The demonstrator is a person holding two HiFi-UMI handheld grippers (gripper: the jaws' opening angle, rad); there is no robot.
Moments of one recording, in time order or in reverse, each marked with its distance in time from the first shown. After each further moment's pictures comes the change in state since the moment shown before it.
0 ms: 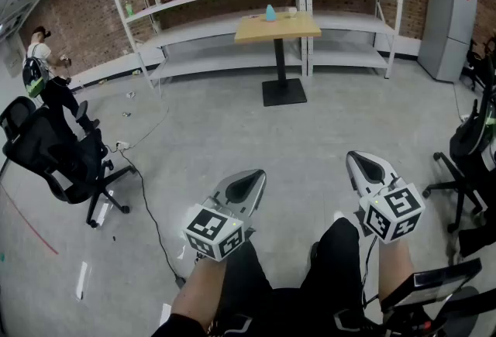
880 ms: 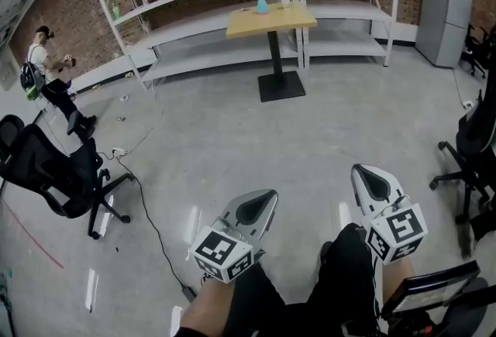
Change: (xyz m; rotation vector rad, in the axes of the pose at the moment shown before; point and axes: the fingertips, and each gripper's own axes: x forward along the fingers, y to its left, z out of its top) left arm 0.024 -0.001 -0.044 -0.048 0.044 -0.090; right arm 0.020 -0.002 -0.036 -0.008 0.023 -0.076
